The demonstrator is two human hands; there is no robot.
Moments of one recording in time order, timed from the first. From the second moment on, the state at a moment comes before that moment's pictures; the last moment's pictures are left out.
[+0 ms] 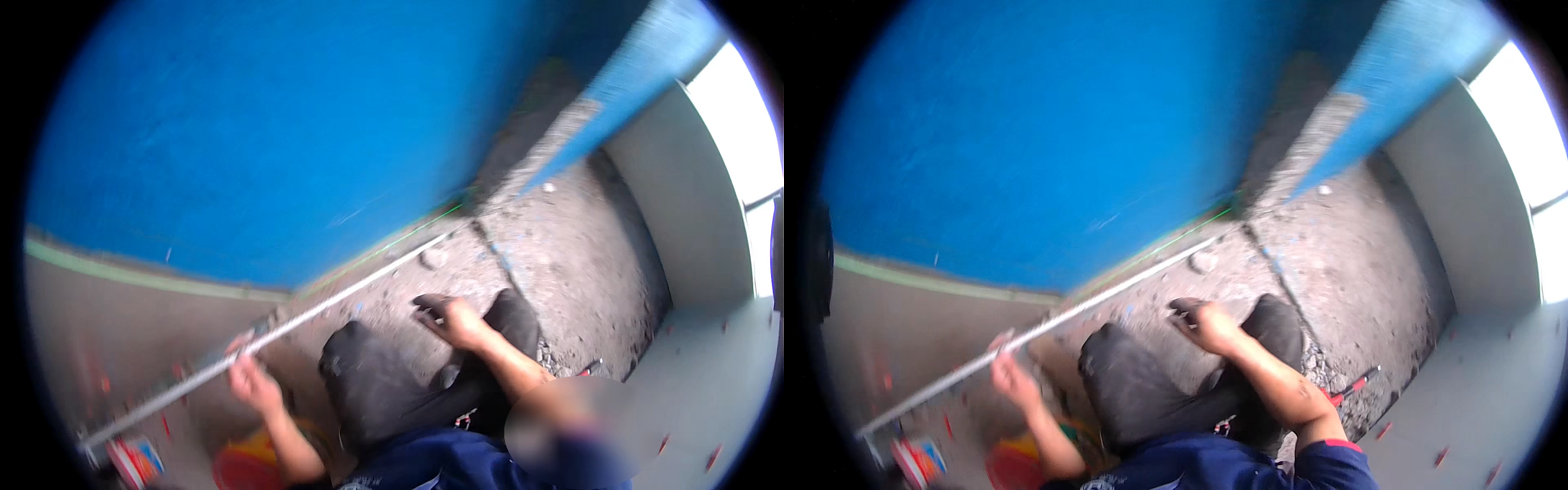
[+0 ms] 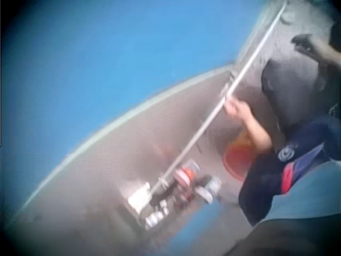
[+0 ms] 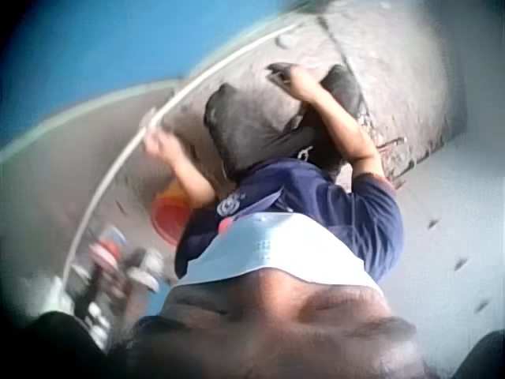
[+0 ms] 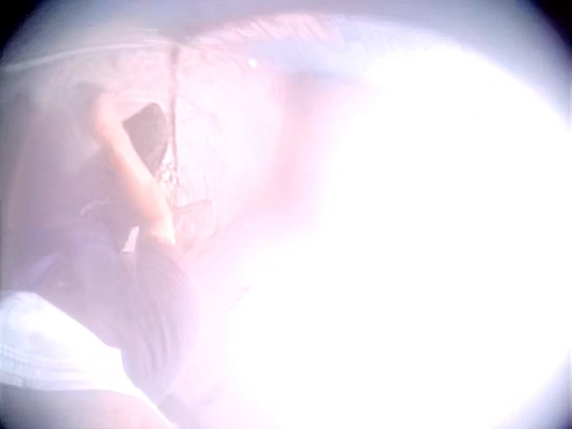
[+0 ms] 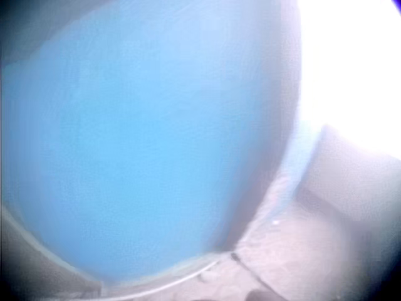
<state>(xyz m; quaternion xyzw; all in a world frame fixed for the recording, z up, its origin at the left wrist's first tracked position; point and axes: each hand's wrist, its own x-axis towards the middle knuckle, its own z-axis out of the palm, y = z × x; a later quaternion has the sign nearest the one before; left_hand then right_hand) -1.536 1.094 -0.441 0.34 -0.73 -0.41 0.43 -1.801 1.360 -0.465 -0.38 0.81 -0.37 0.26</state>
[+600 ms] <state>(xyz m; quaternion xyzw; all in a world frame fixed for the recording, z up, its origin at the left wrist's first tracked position) -1.753 1.196 -0.281 -0.07 -0.85 -0.39 0.34 -1.881 1.474 -0.242 -0.25 0.73 -0.59 -0.23</state>
